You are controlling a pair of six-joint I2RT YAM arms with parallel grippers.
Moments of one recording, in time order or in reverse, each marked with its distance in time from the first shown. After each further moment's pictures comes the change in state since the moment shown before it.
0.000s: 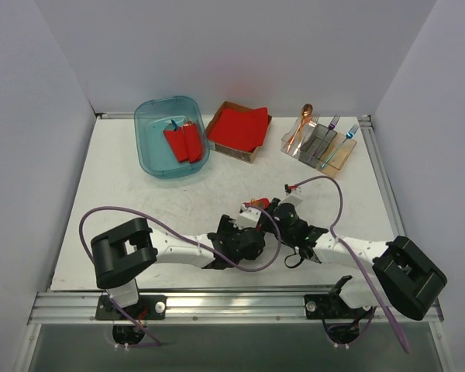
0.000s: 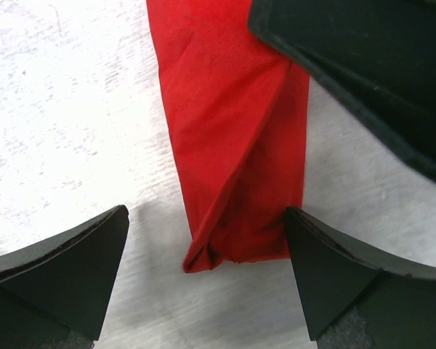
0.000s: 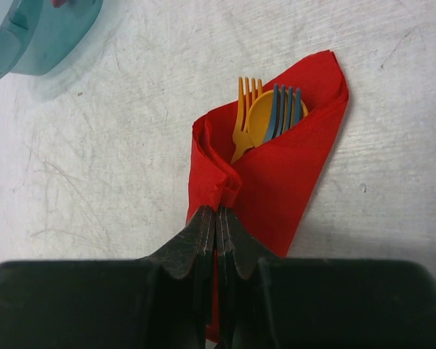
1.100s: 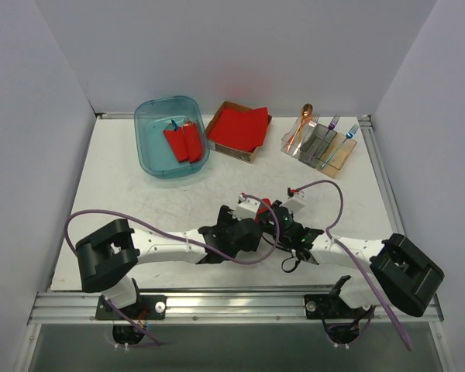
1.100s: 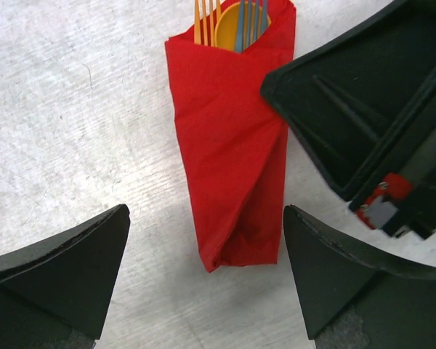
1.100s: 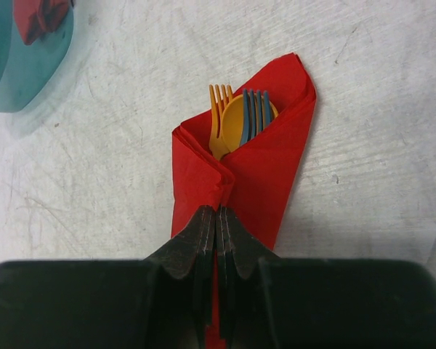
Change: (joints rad) left arm 0.027 -0.120 0.002 -0.002 0.022 0.059; right arm 0.076 0.015 0.001 -0.047 0.187 0.113
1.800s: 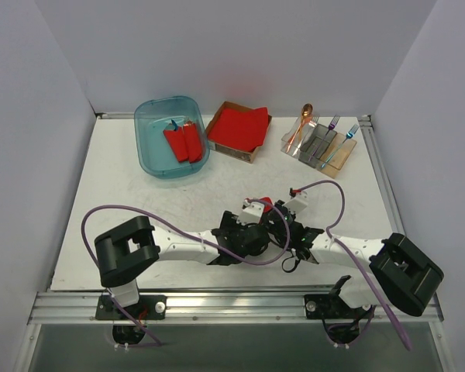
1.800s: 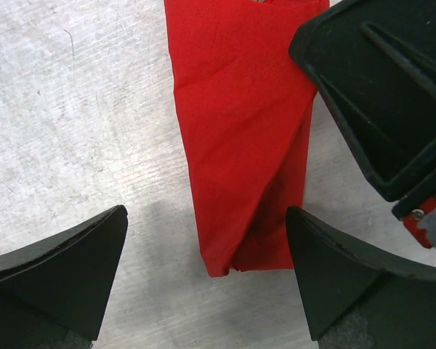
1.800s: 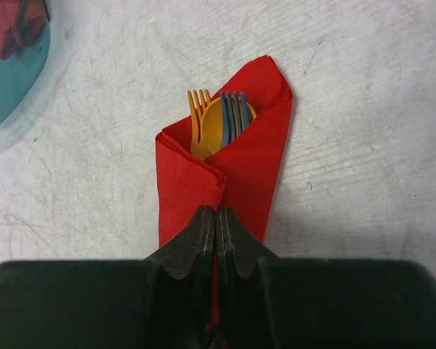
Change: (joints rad) left arm -0.017 0.140 0.069 -0.060 -0.059 -0.064; right arm -0.008 0.009 0.010 -0.034 0.040 0.004
